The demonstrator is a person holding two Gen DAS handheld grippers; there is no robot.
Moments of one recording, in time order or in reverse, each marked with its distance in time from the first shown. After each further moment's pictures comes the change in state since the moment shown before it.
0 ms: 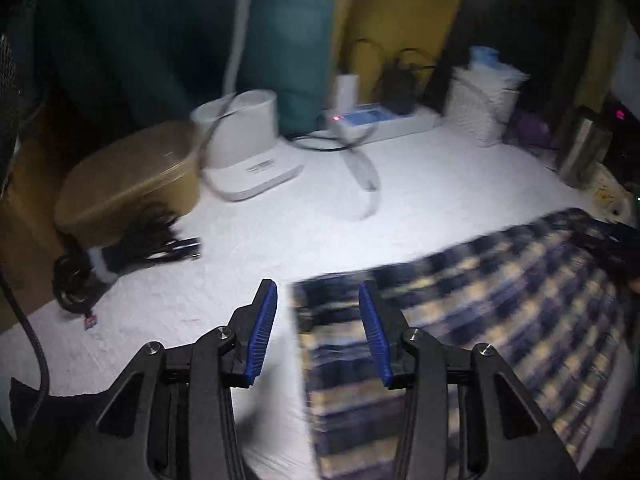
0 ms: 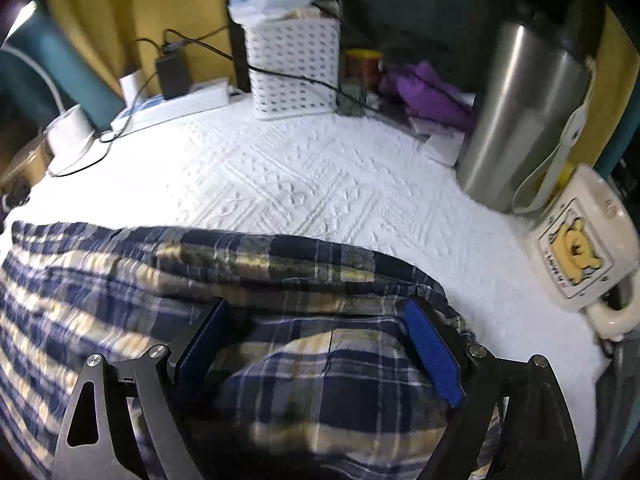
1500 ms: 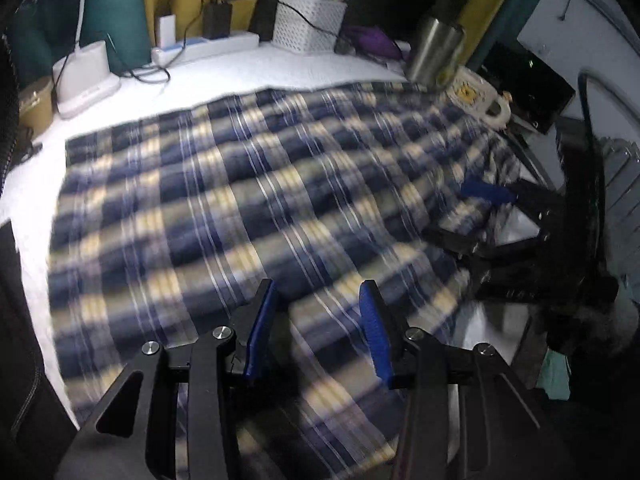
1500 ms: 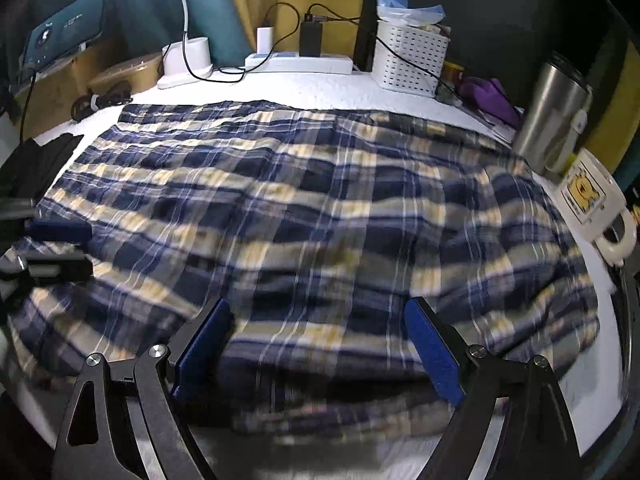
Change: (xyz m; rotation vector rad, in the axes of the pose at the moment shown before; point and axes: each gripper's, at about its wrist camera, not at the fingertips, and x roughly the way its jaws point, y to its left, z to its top) left arm -0.041 -0.142 -0.117 0.098 0.135 -0.300; right arm -0.085 0.107 -0.124 -0.168 -0.031 0.074
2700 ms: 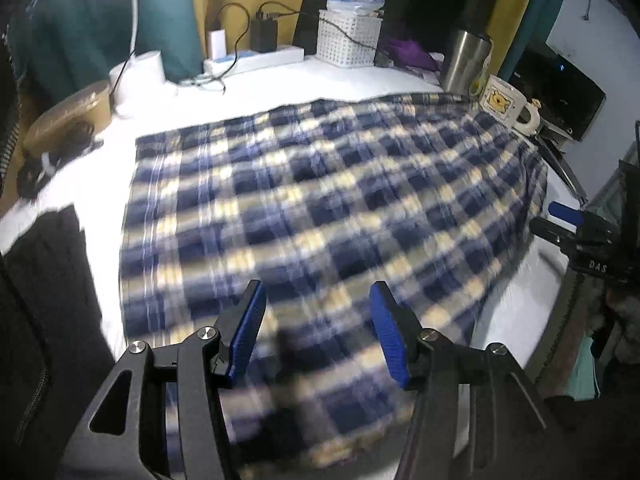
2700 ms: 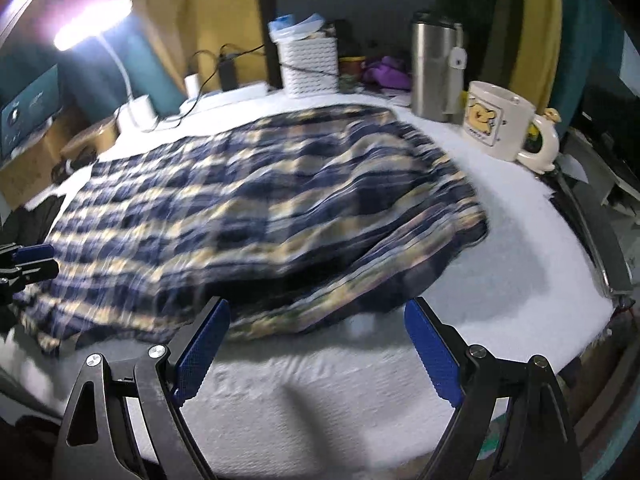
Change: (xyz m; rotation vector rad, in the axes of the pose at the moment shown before) left arm -0.026 0.013 -0.005 -0.021 -0.056 0.167; right arm -0.056 -0.074 -0.055 0.243 -0.091 -0.052
